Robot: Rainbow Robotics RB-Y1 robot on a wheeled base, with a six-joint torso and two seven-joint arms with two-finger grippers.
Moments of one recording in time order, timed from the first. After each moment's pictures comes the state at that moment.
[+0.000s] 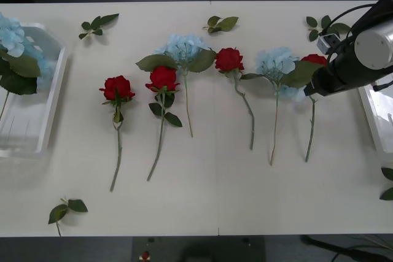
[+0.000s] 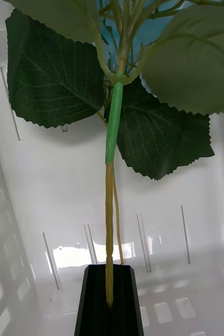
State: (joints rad) right arm -0.77 -0.90 0.56 -1.35 -0.92 1.25 1.40; left arm -0.67 1.07 -0.02 -0.73 1.20 1.24 -2.31
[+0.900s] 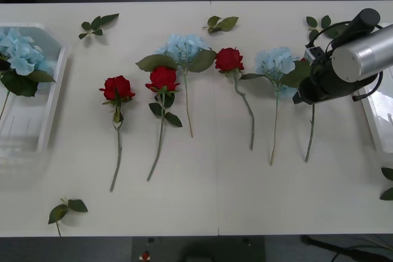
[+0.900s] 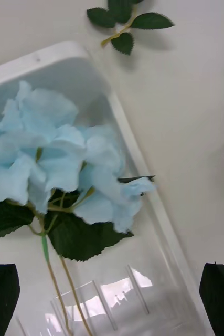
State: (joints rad) right arm -0.77 -0.79 0.58 -1.23 -0.83 1.20 1.40; left arm -0.67 1.06 -0.02 -0.99 1.30 1.28 -2.31
